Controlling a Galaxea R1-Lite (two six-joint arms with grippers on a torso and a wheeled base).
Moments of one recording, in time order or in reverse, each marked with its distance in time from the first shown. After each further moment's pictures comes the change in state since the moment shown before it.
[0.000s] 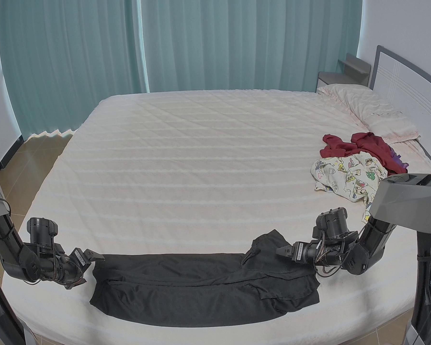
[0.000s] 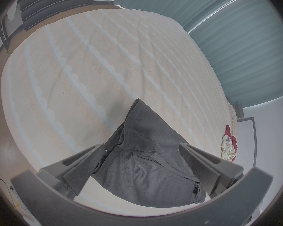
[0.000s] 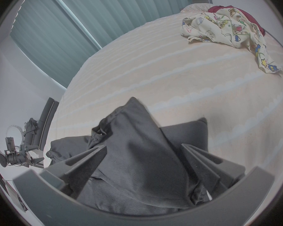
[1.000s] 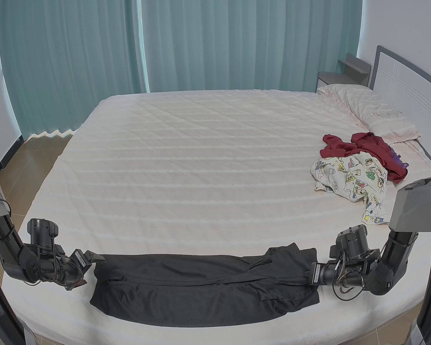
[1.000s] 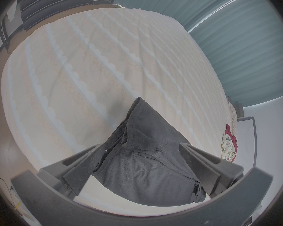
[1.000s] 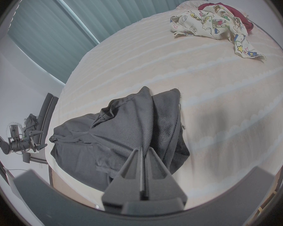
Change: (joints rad) left arm -0.003 0.000 0.008 0.000 -0.001 0.000; right arm 0.006 -0.133 0.341 -0.140 -0.005 0.002
